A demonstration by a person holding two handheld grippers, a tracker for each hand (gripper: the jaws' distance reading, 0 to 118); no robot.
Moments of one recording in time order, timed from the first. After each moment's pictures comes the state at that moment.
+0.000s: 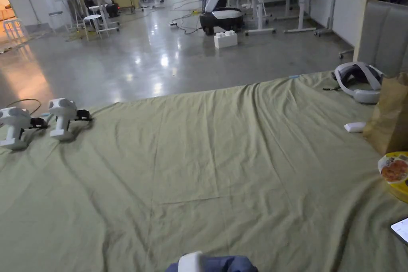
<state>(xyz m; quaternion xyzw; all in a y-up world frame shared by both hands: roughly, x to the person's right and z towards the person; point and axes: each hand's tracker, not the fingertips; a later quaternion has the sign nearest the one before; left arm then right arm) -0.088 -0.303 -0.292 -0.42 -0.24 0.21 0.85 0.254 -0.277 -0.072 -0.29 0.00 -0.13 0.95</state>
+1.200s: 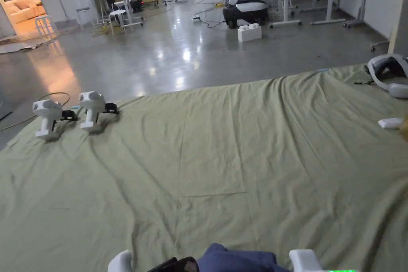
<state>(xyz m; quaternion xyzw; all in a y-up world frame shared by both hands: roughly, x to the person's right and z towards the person) -0.257 -0.290 -0.268 -0.39 -0.19 0.33 0.84 0.118 -0.406 -0.306 -0.49 0.15 -0.15 0.85</state>
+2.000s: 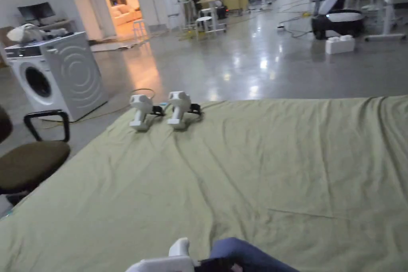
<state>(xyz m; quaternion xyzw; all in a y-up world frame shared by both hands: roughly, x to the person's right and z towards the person) -0.351 -0.286 -0.291 -0.39 -0.15 0.38 0.83 0.156 -0.358 -0.254 -0.46 0.19 -0.25 0.83</state>
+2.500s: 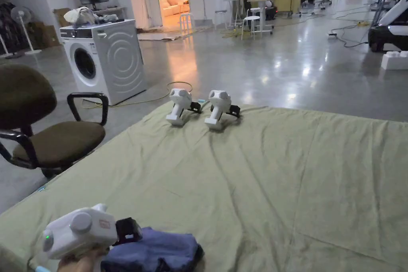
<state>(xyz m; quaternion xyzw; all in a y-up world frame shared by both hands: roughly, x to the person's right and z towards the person) -0.561 -0.289 -0.345 -0.42 0.22 0.27 0.84 0.179 -0.369 -0.240 -0.48 0.14 -0.27 0.82</state>
